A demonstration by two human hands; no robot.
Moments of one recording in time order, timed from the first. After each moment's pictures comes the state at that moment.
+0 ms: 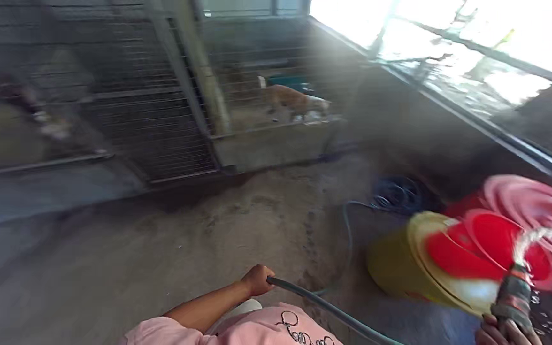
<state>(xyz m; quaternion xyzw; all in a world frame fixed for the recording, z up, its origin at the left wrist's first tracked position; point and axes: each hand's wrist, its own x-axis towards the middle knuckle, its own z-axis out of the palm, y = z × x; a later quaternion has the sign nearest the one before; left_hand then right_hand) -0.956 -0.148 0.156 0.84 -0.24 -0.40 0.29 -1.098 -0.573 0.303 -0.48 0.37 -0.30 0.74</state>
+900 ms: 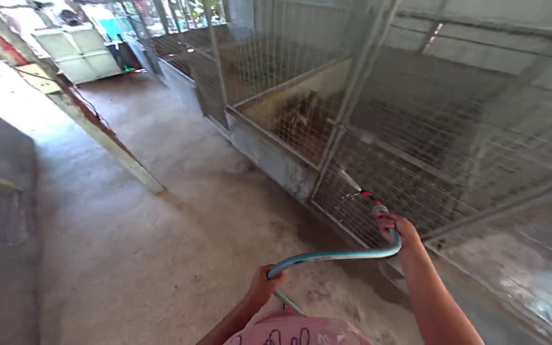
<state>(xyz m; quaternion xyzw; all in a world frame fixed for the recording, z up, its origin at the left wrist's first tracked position) -0.885 0.401 0.253 0.62 0.40 0.18 0.65 -0.494 0.326 0.298 -0.49 0.08 0.44 0.74</state>
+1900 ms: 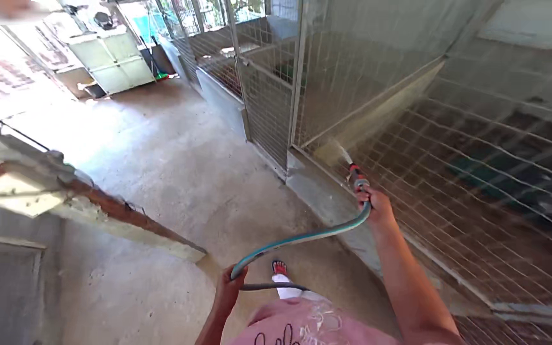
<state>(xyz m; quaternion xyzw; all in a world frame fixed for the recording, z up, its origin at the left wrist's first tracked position) -1.045 1.294 0.236 0.54 0.50 0.38 0.56 -0.626 1.317 0.297 -0.49 0.01 0.44 0.75</state>
